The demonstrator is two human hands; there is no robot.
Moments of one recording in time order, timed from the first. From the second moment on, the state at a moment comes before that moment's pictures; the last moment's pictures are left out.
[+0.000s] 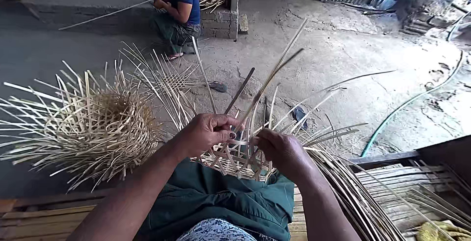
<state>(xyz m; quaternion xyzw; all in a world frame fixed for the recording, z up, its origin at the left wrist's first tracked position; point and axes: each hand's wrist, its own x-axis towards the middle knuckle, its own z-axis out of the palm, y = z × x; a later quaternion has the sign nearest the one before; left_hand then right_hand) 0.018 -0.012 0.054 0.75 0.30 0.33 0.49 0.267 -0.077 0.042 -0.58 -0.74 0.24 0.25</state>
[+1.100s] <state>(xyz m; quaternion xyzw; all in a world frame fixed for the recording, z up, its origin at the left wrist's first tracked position) 0.033 -0.008 0.044 0.85 0.30 0.40 0.15 0.260 -0.062 0.026 -0.35 -0.59 0.48 0.54</state>
